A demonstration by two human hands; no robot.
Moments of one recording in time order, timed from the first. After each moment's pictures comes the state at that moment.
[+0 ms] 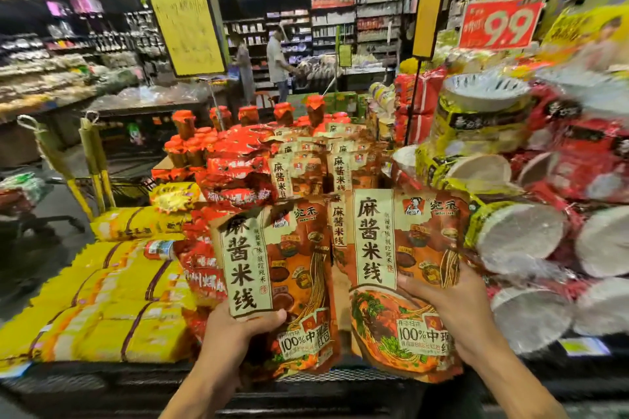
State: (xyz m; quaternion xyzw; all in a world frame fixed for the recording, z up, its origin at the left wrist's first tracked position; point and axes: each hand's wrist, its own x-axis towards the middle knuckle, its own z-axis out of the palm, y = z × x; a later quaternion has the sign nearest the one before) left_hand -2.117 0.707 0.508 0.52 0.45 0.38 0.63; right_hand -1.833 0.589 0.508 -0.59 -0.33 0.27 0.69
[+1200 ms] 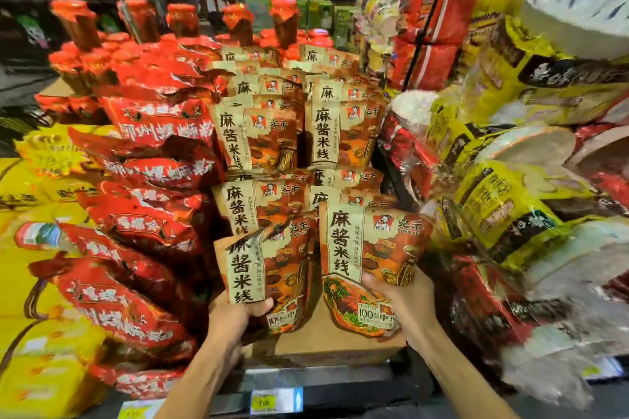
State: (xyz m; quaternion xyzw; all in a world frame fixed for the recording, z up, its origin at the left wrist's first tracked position) left_hand -1.993 0.900 0.334 0.38 0.56 0.32 0.66; right_hand -1.746 0.763 0.352 -0.68 -0.20 0.33 0.62
